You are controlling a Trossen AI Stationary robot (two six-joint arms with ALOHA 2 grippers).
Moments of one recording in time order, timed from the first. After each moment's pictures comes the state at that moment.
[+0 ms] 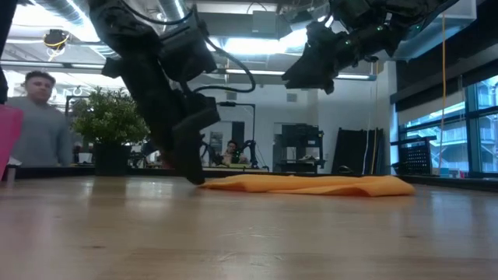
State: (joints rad) left arm -0.01 1.71 0.78 -0.12 -0.25 -0.67; right arm -0.39 1.33 0.82 0.12 -0.13 0.15
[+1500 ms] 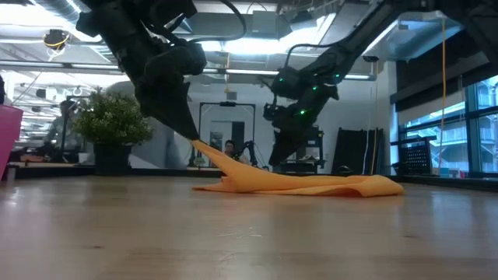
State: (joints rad) left arm -0.11 1.47 0.79 -0.25 -0.28 -0.52; right arm -0.54 1.97 1.28 -0.31 -0.18 -0.22
